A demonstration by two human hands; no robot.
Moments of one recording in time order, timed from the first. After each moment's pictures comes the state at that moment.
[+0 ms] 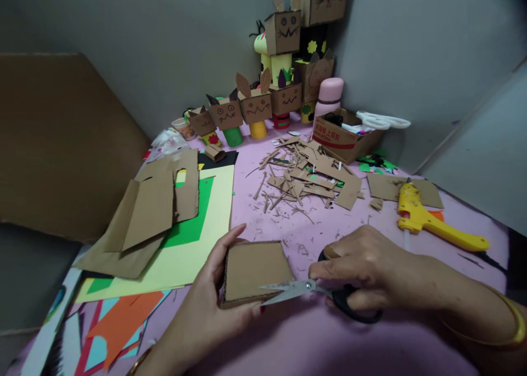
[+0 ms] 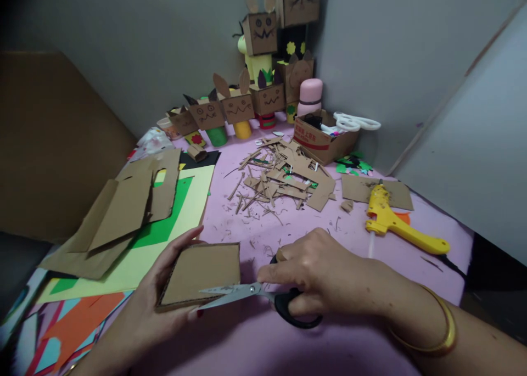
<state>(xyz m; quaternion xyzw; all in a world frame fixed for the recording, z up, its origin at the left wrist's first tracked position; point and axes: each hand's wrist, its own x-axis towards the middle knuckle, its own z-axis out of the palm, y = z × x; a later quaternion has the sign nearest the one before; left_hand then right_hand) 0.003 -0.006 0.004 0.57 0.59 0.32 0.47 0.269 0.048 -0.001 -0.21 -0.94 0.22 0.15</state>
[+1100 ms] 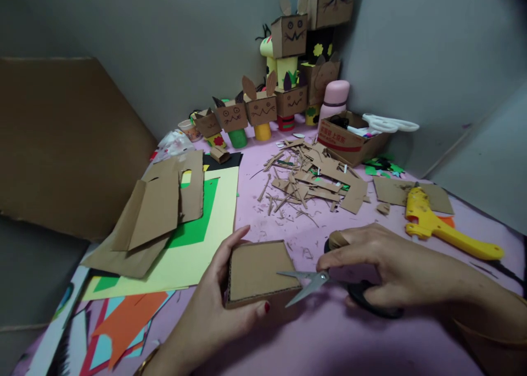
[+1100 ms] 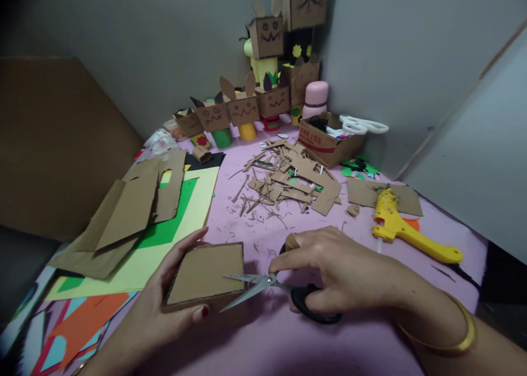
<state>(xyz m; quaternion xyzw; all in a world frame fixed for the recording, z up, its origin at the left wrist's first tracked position) 0.005 -0.006 0.000 0.56 0.58 0.36 0.47 0.278 0.054 0.012 -0.28 -0.90 0.32 0.09</state>
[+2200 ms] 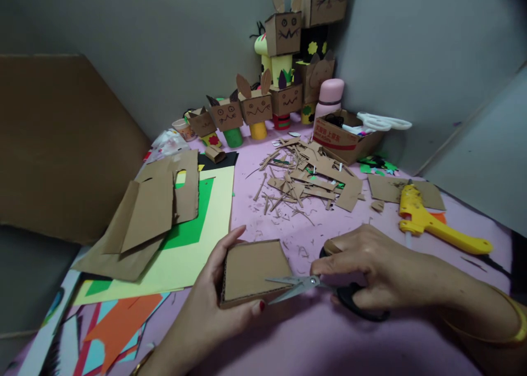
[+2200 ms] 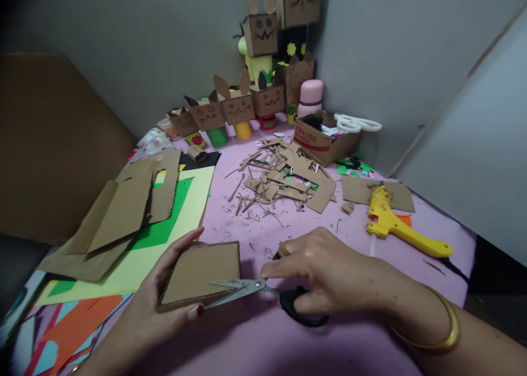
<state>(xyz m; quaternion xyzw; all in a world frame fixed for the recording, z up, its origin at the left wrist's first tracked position) 0.004 -0.005 -0.001 0.56 0.59 0.35 0.46 0.273 0.052 -0.001 -0.25 -0.92 0.28 0.12</state>
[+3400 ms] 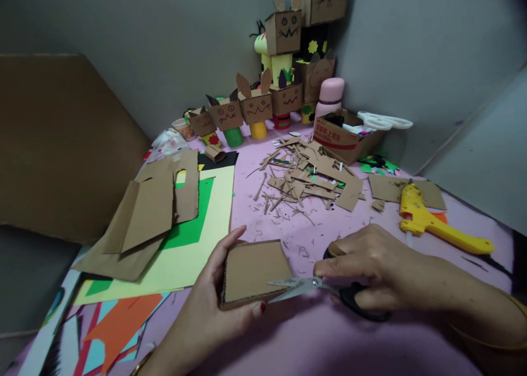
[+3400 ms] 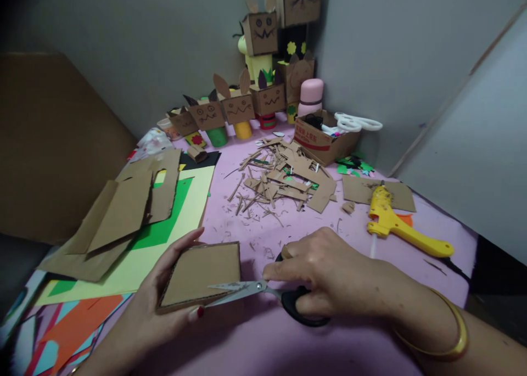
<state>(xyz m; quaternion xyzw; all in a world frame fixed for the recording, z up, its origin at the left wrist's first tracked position) 0.006 -0.006 0.000 0.57 0.59 0.35 0.45 0.275 0.049 0.001 -0.25 -0.93 0.23 0.12</state>
